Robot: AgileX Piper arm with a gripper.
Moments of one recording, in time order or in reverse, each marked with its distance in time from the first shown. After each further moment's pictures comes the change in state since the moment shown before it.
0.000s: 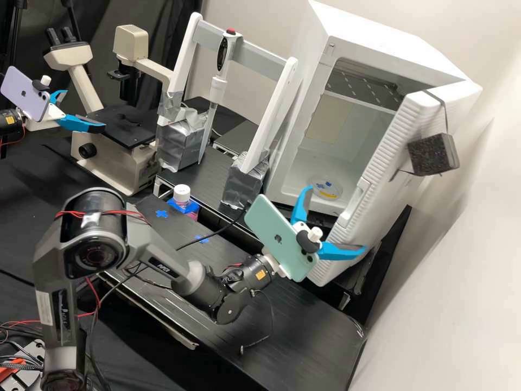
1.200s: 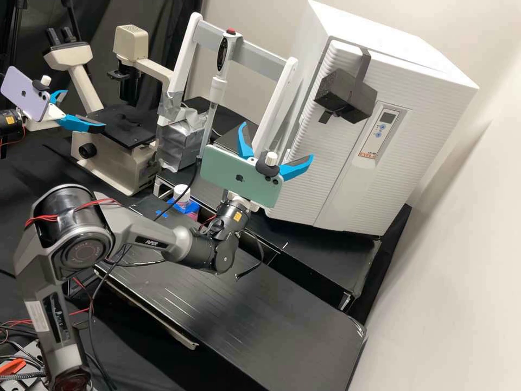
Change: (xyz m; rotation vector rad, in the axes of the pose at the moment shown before) arm 0.033 -0.053 -0.081 0.000 0.333 -0.217
